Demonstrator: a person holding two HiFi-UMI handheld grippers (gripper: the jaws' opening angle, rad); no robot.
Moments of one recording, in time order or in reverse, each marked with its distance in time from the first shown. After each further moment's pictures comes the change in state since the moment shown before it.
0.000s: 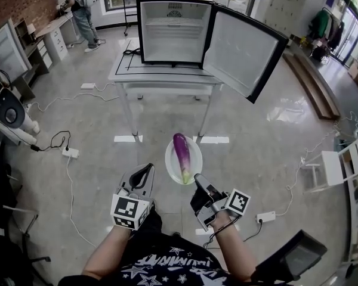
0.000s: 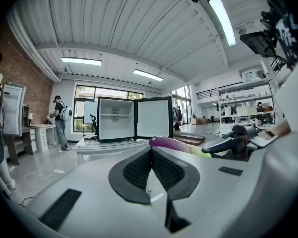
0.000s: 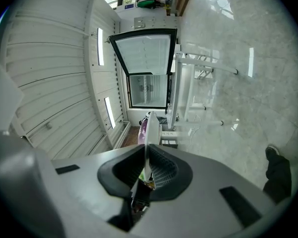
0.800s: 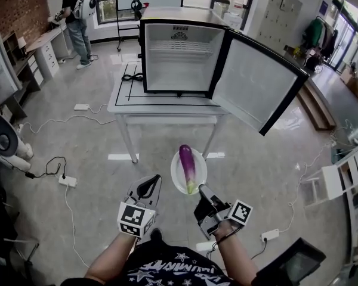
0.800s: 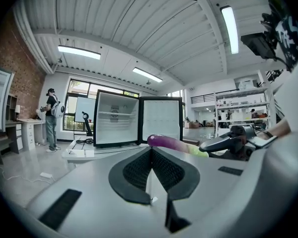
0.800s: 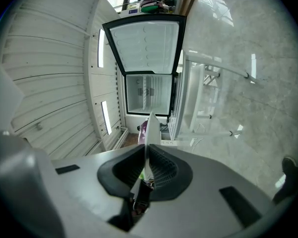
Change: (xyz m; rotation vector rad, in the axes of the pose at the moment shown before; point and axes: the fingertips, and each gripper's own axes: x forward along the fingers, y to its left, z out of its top) left arm 0.118 0.134 0.019 -0.036 -0.013 -0.109; right arm 0.160 -0.005 0.061 -0.038 -0.088 -0.018
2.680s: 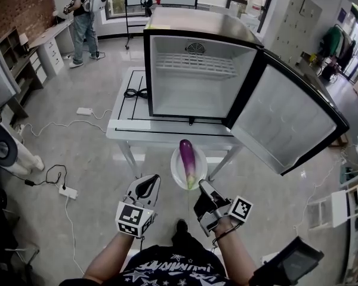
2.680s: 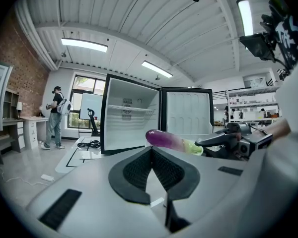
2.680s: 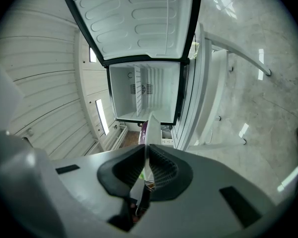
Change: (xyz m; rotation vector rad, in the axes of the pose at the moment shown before) left arm 0.169 0.158 0.012 -0.030 0.031 0.062; right arm 0.217 -0.037 0.124 0.010 0.064 0.010
